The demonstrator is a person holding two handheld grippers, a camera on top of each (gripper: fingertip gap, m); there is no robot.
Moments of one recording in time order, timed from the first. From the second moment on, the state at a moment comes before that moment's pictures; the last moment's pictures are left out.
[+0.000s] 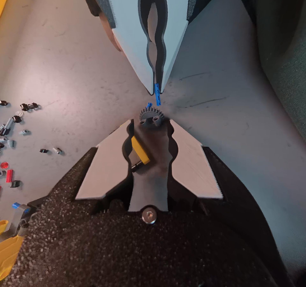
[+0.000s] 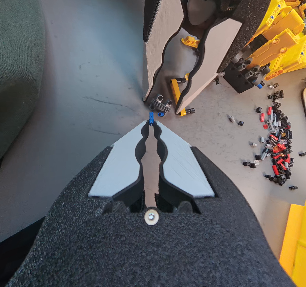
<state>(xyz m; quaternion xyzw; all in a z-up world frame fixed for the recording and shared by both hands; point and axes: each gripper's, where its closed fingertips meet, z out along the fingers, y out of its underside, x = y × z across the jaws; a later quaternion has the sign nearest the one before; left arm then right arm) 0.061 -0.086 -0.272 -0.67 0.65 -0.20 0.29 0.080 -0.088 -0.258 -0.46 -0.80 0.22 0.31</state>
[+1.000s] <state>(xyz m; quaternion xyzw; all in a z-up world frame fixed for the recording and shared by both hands) 0.071 -0.087 -0.271 -0.79 0.49 -0.26 0.26 0.085 -0.087 -0.261 -0.48 -0.82 0.11 0.28</state>
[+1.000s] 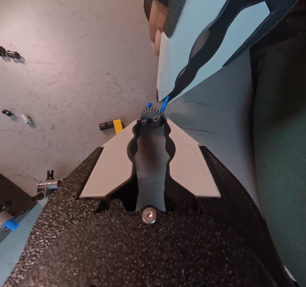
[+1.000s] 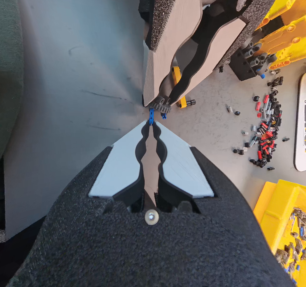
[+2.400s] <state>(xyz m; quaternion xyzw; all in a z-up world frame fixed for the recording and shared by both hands) 0.067 -0.091 -0.273 -0.80 0.46 -0.20 0.32 0.089 -0.093 -0.273 -0.60 -0.75 0.16 0.25</state>
